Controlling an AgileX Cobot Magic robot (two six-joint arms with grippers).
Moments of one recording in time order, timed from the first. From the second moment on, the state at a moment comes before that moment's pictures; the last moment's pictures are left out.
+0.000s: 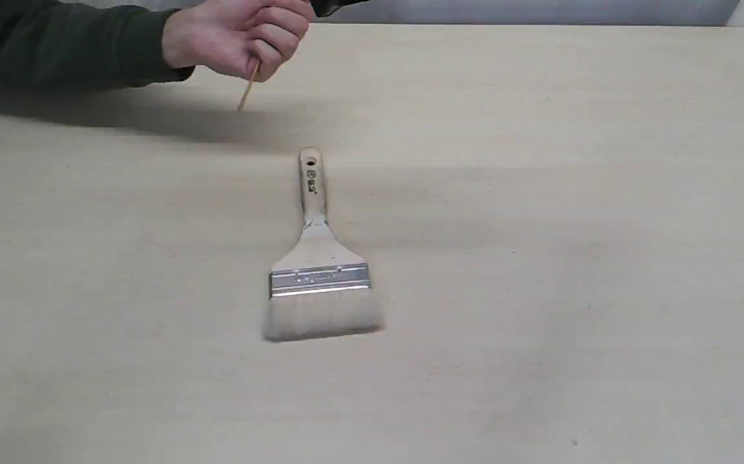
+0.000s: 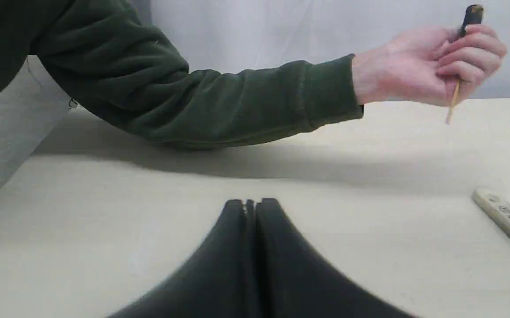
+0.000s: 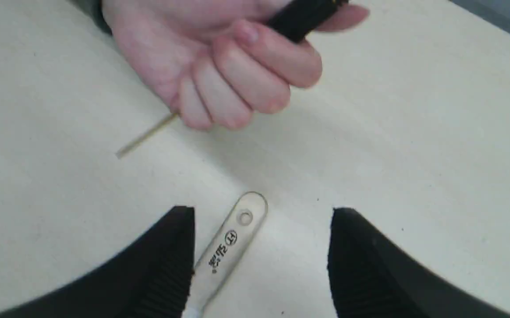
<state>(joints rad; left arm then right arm) 0.00 0.00 0.00 0.07 0.26 -0.07 0.51 1.98 -1.83 0.15 0.87 -0.12</state>
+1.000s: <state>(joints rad) 0.00 0.00 0.00 0.07 0.26 -0.07 0.54 1.88 -1.20 0.48 0.56 -0.36</state>
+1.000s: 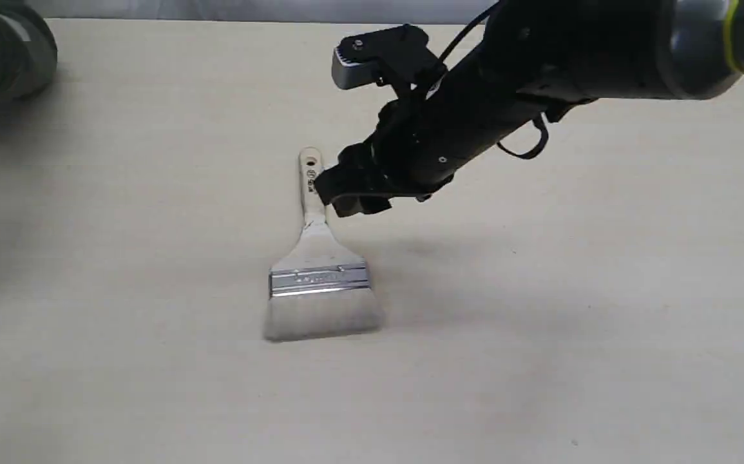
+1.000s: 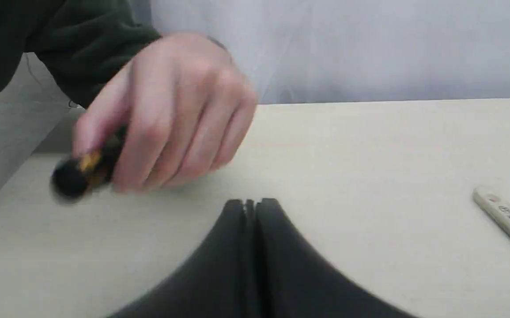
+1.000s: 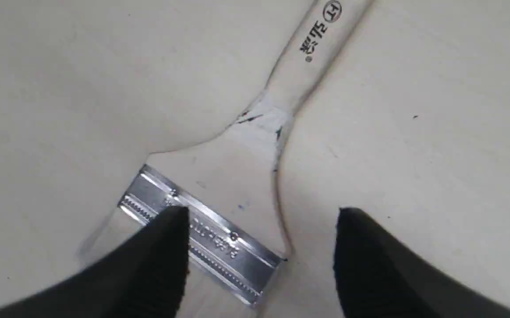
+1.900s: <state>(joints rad) 0.00 0.00 0.00 0.07 0.26 -0.07 0.63 2.18 -1.51 0.22 0.62 -0.02</state>
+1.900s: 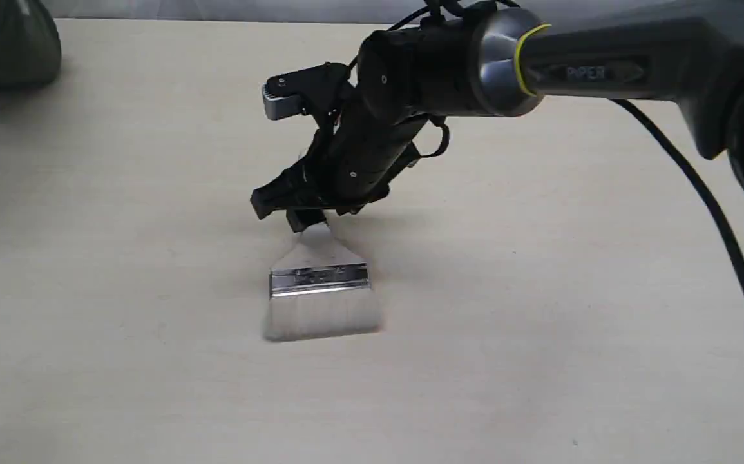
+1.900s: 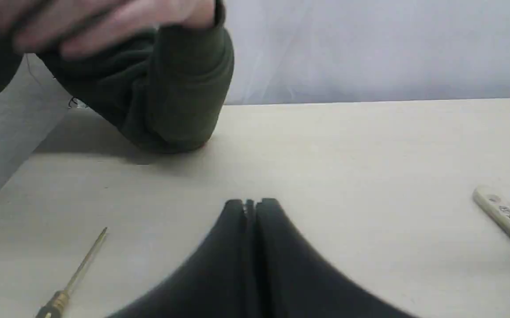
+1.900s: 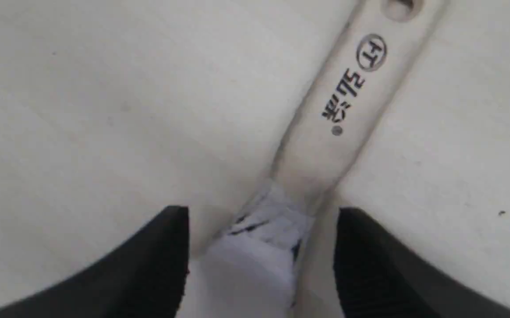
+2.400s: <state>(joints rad) 0.00 0.00 0.00 0.07 0.26 -0.07 0.63 2.21 -1.52 0.20 0.63 0.04</state>
